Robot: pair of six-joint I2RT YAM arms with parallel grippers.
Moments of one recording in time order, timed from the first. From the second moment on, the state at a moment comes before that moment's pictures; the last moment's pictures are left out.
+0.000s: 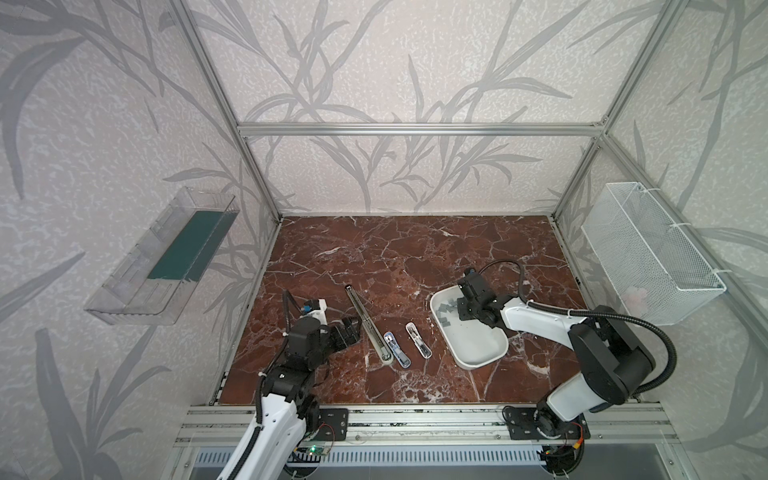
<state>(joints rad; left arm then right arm) -0.20 0.50 0.23 -0.30 0.20 -0.65 0.58 1.60 0.81 -0.25 0.29 0.41</state>
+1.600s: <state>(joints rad) -0.20 0.50 0.23 -0.30 0.20 -0.65 0.58 1.65 0.83 -0.32 0.31 0.44</state>
